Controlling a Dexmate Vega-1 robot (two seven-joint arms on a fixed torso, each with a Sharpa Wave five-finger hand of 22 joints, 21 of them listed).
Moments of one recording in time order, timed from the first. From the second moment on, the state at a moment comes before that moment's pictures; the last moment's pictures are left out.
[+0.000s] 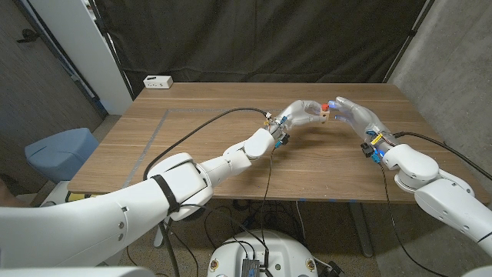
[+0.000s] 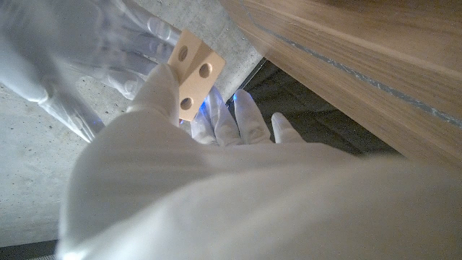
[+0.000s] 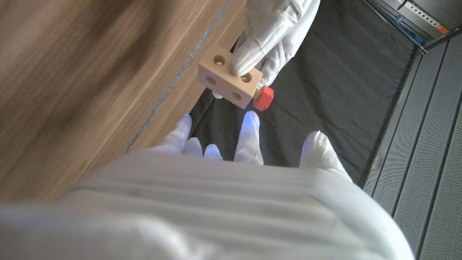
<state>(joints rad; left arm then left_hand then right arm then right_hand) 0.31 -0.07 0.95 -0.45 0.03 -0.82 0.19 0.99 0.04 0.34 -0.17 0.26 0.70 -0.05 0.57 0.21 0.81 -0.13 0.44 0.62 0.55 -0.05 0.22 0.30 0.13 0.13 0.20 0.18 -1.33 -0.85 -0.05 -1.95 0.56 0.07 -0.10 0.28 0.07 0.33 -0.14 0.19 0.50 -0.06 0.17 0.20 -0.14 0.09 0.17 0.18 -0.17 0.19 0.18 0.20 0.15 0.13 0.18 0.16</state>
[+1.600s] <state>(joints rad) 0.34 -0.04 0.94 -0.52 0.05 -0.80 0.20 0.99 0.04 0.34 -0.17 0.26 0.70 -0.05 0.56 0.21 0.81 -0.13 0.44 0.62 0.55 -0.05 0.22 0.30 0.13 0.13 0.20 0.18 -1.32 -0.88 -0.07 -1.95 0.58 0.10 -0.08 0.28 0.08 0.32 -0.14 0.19 0.58 -0.05 0.21 0.20 -0.11 0.07 0.20 0.18 -0.17 0.19 0.19 0.20 0.15 0.16 0.18 0.16</state>
